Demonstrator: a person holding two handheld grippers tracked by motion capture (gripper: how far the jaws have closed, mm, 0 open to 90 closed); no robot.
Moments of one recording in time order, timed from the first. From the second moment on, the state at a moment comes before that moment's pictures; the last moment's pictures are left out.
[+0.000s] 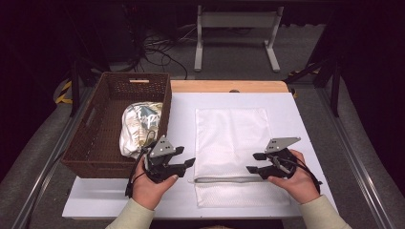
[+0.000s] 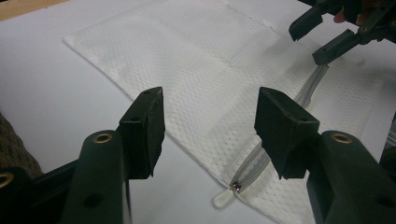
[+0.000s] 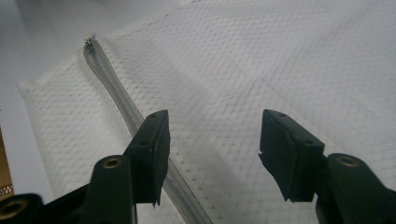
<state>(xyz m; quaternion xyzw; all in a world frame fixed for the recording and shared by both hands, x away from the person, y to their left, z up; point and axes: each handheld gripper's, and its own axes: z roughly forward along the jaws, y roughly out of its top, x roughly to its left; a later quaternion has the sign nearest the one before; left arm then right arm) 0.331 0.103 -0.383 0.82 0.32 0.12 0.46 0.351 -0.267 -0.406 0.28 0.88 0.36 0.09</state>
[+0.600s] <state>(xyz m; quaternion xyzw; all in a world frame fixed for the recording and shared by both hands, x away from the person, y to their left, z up) 0.332 0.105 -0.385 0.82 0.32 0.12 0.46 0.353 -0.241 -0.423 0.25 0.91 0.33 0.08</state>
